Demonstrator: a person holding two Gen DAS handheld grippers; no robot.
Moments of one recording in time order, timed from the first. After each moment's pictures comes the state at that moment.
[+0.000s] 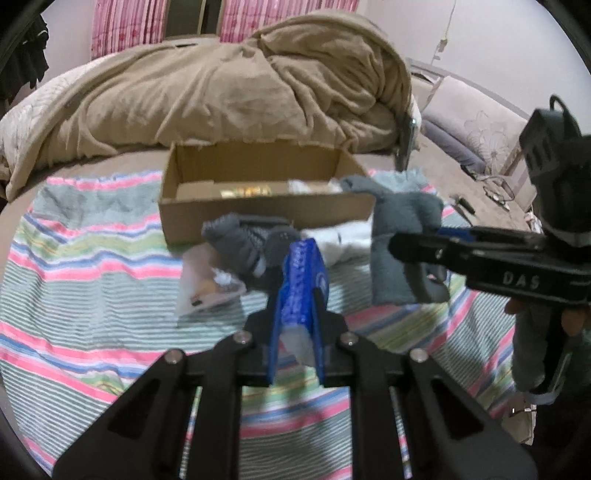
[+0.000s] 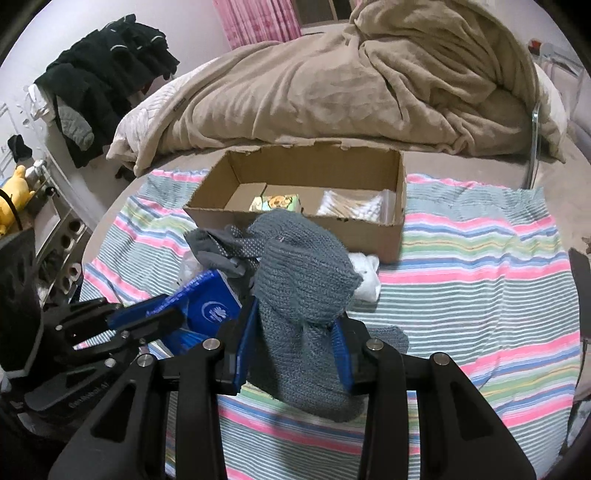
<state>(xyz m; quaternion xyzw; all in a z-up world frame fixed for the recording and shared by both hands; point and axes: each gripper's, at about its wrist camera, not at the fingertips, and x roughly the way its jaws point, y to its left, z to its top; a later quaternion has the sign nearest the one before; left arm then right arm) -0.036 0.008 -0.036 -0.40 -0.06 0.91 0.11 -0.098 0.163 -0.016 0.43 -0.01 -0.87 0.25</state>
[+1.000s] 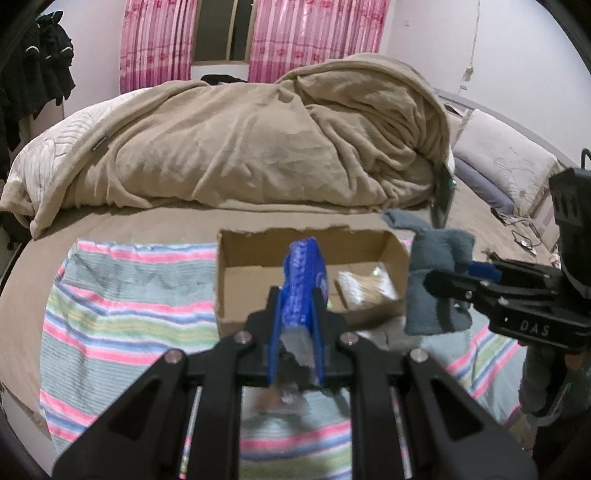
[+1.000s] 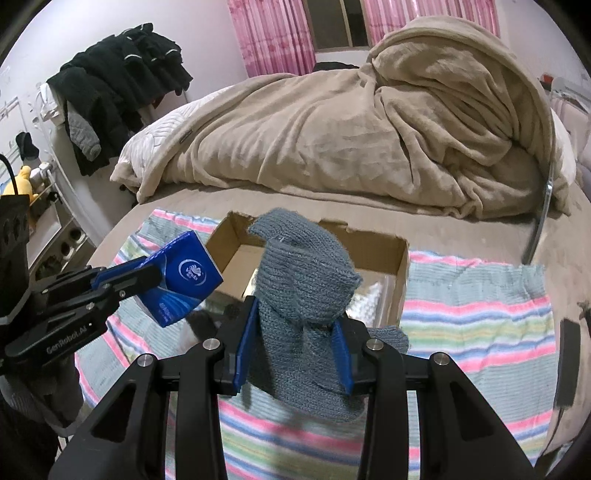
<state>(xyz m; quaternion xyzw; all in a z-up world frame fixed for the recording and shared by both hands) -0.107 -0.034 0.019 -0.35 -0.06 0.93 0.05 -0.156 0.147 0.024 0.39 0.01 -0.88 0.26</state>
